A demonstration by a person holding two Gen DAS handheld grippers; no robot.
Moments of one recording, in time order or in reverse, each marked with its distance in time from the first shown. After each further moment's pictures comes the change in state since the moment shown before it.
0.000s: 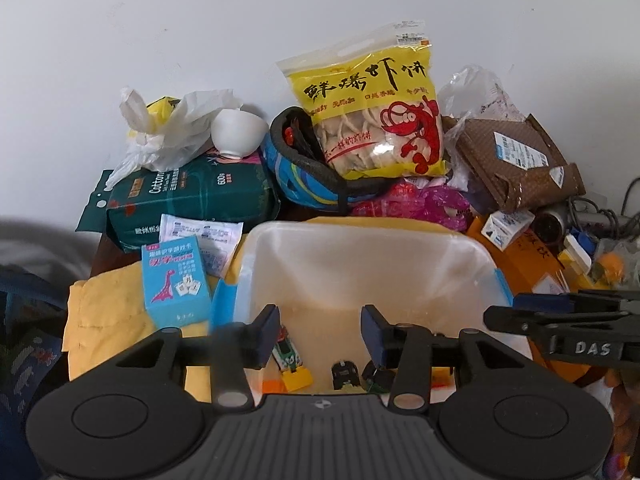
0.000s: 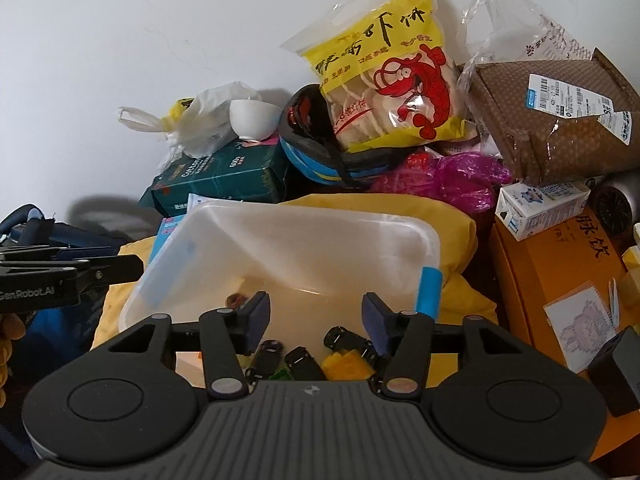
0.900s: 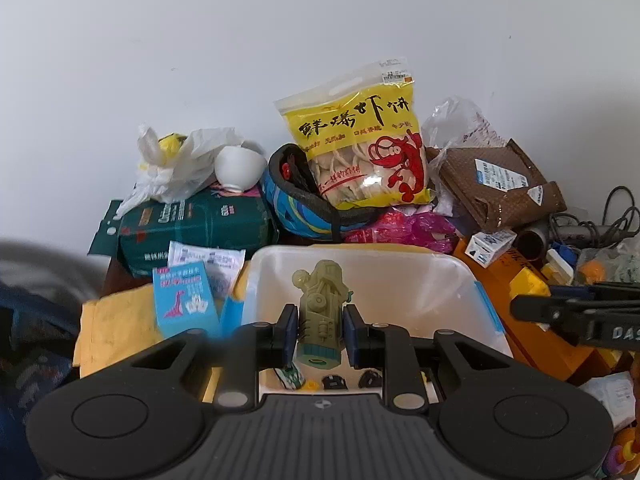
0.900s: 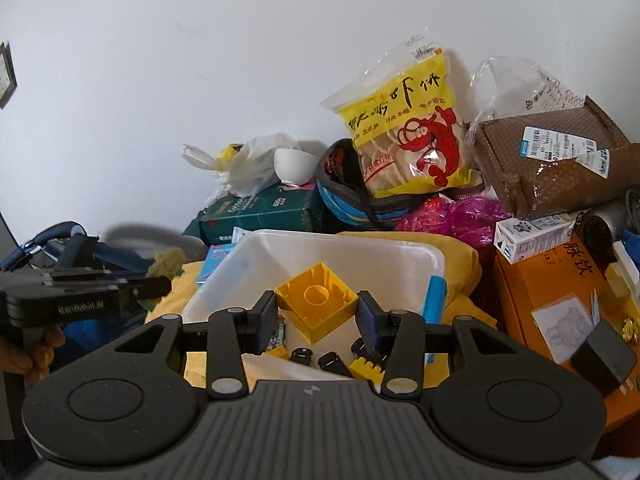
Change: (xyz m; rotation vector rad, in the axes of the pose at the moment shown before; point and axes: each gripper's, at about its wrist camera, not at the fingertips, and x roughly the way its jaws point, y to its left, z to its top) left arm -0.032 -0.003 -0.005 0.023 -0.112 -0.008; right arm -0.065 0.013 -0.028 -0.048 -0.161 0.061
